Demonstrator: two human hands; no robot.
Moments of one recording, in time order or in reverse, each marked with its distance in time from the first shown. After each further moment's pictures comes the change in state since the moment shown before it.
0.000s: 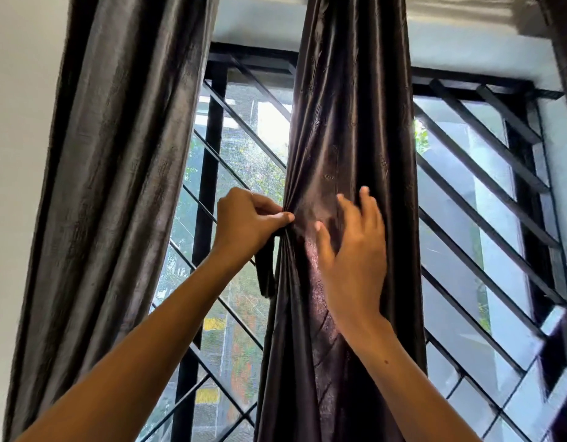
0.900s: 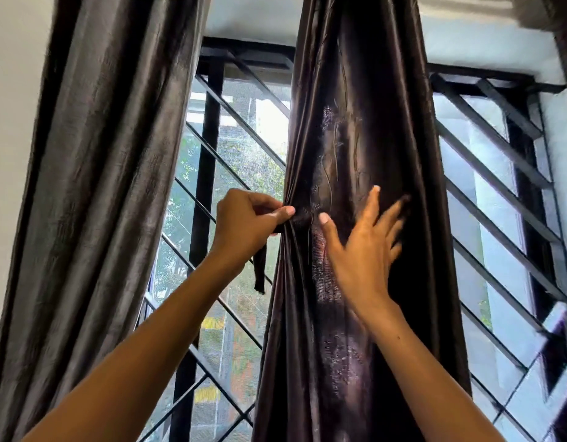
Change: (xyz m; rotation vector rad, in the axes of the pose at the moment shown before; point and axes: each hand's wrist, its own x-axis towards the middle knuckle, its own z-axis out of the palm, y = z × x) left_hand -0.004 -0.003 0.008 -0.109 -0.043 -0.042; right_hand 0.016 0.023 0.001 -0.088 -0.229 0.264
